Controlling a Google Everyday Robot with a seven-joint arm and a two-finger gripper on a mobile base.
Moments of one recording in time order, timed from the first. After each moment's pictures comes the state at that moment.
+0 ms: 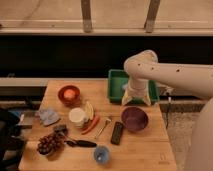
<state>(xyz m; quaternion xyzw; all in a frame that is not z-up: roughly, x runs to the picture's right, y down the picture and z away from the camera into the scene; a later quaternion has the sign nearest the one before) 0.170 0.074 0.728 -0.20 0.28 0.70 0.63</state>
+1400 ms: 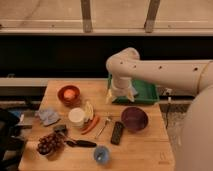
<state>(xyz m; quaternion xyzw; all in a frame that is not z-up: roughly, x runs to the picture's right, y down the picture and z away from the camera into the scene) 0.068 0.060 0.727 -0.24 0.22 0.62 0.72</state>
